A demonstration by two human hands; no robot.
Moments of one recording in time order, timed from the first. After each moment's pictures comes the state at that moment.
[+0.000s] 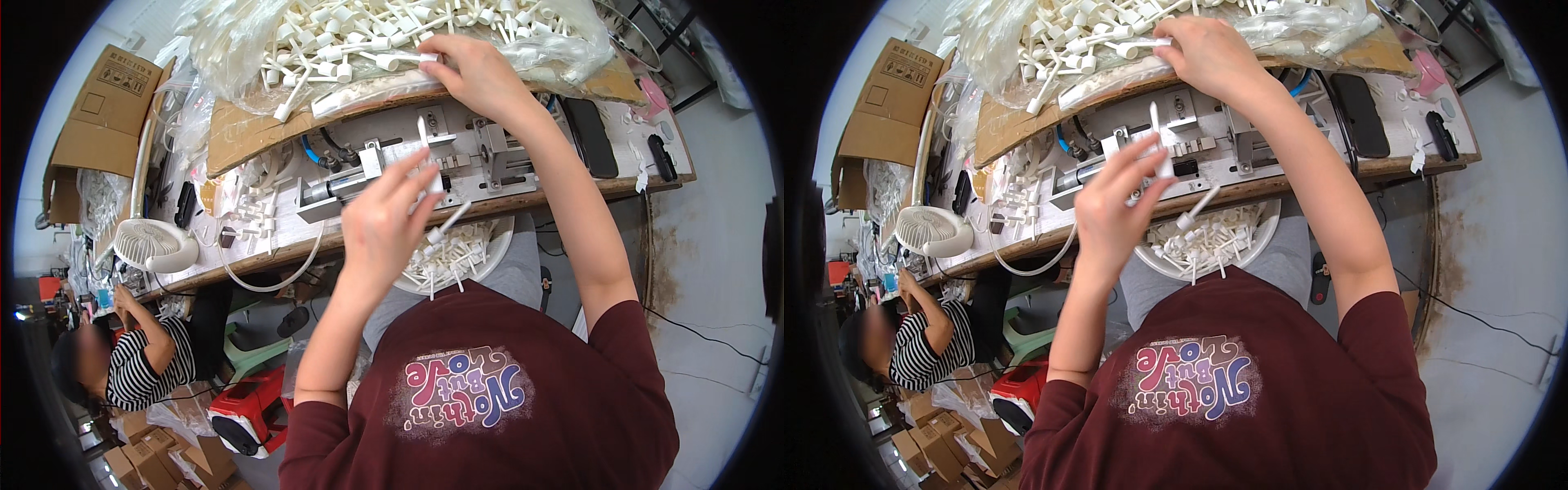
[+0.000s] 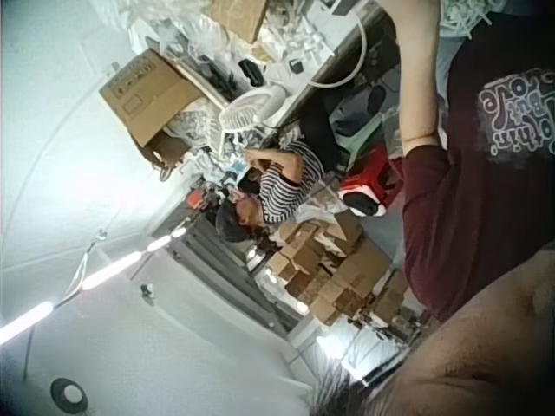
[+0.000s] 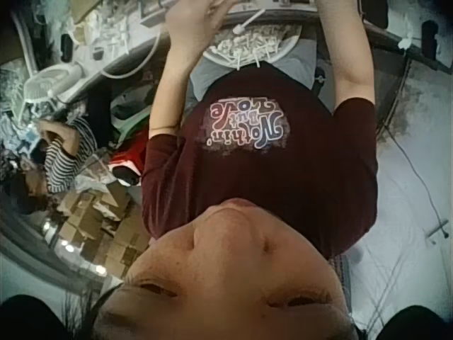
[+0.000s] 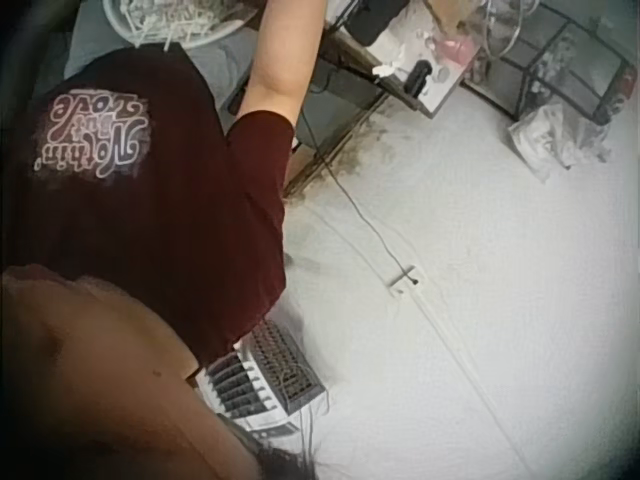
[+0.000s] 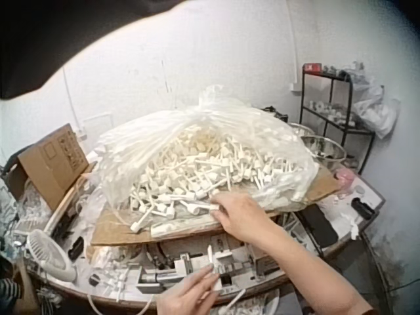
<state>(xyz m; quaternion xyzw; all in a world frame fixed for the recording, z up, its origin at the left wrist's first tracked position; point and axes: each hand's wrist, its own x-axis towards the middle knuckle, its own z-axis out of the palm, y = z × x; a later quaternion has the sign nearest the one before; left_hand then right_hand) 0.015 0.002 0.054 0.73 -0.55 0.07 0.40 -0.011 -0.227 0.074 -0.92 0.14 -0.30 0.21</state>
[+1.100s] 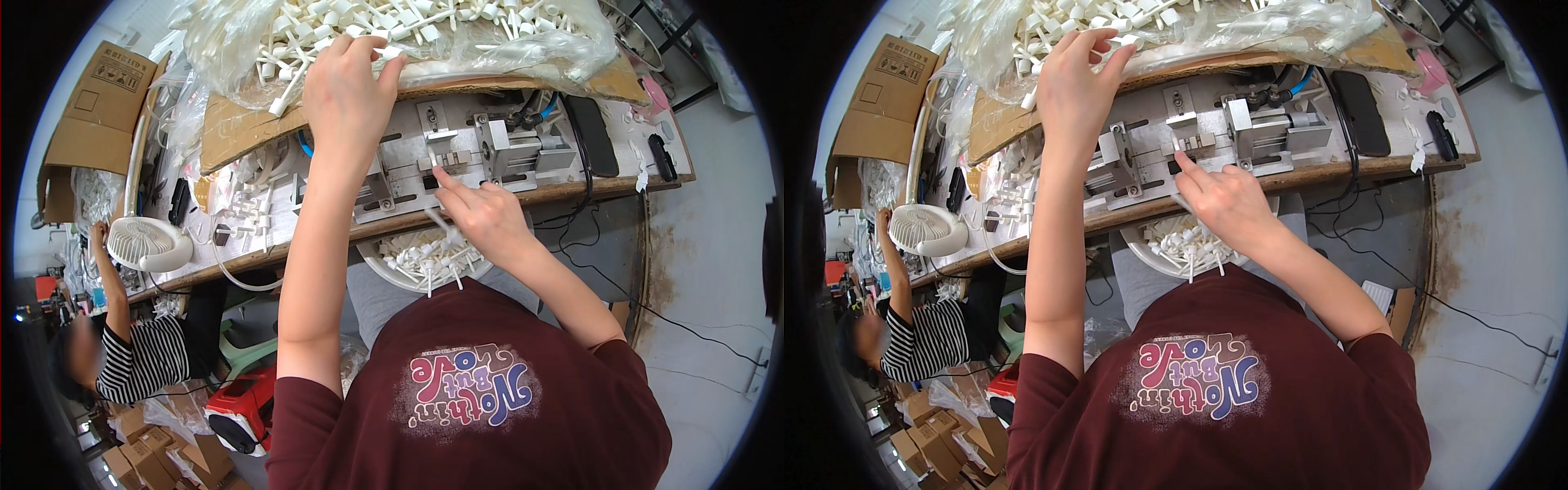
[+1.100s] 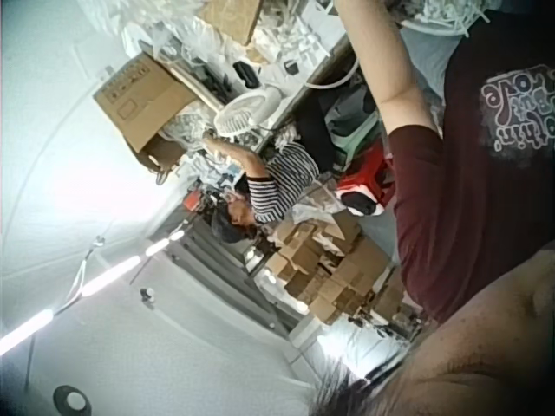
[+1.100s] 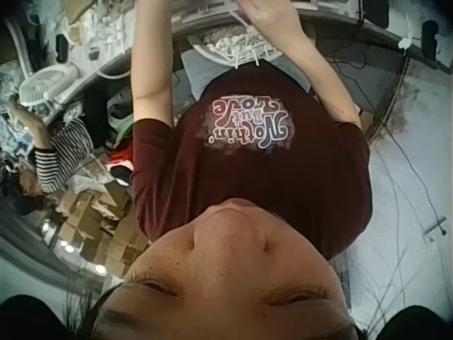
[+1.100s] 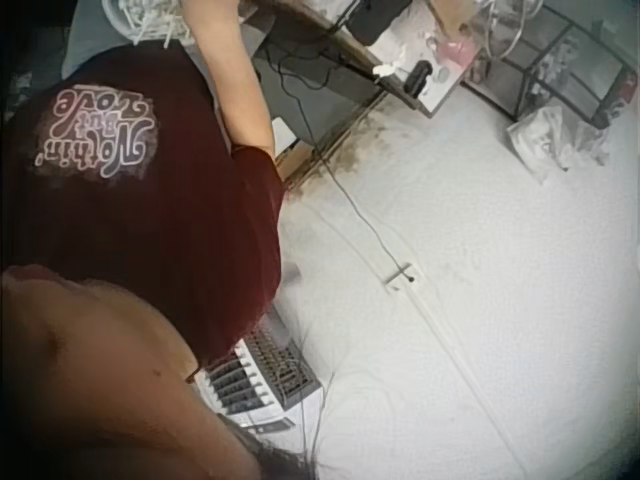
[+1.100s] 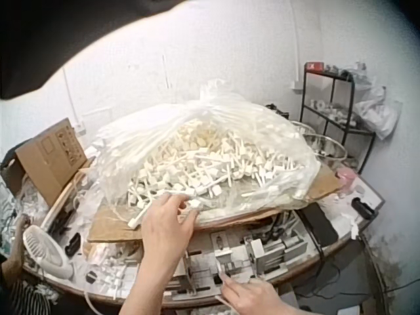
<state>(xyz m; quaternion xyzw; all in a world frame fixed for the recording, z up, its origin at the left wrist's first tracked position) 0.103 -0.080 0.080 0.75 -0.49 0.28 0.35 -0.112 -0.125 -0.002 -0.96 0.03 -0.28 0.05</state>
